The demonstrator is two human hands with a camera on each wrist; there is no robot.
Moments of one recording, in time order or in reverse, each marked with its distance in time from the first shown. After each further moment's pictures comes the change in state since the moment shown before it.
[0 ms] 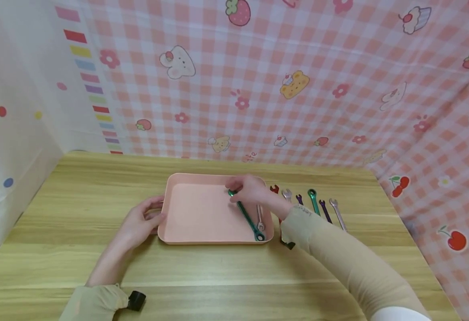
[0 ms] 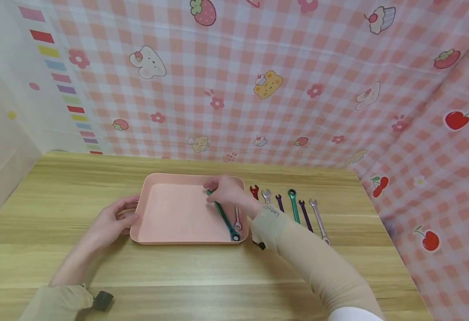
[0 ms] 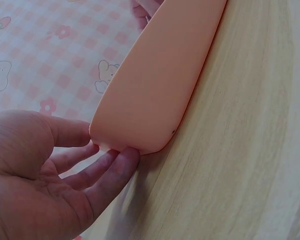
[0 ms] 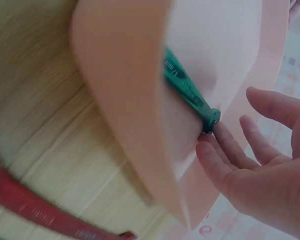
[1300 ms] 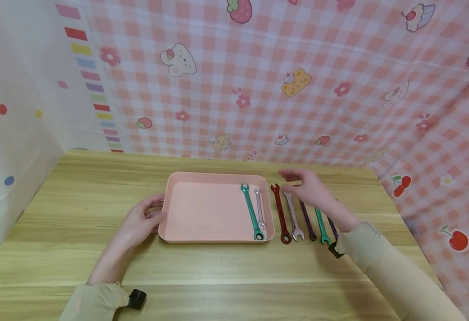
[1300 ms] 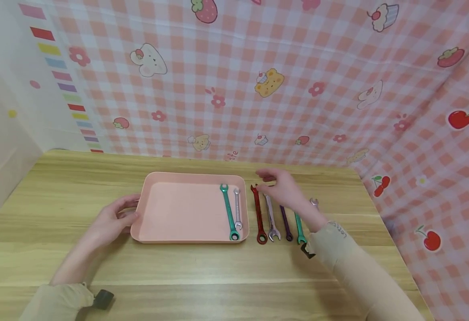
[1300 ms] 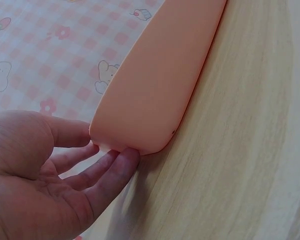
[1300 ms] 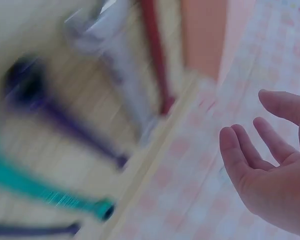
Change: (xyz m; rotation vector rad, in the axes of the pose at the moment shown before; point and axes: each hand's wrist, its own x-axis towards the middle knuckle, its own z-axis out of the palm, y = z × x) left_hand 0.001 -0.002 0.000 -0.007 0.003 0.007; right_hand -0.066 0.087 -0.075 0.026 0.232 -0.117
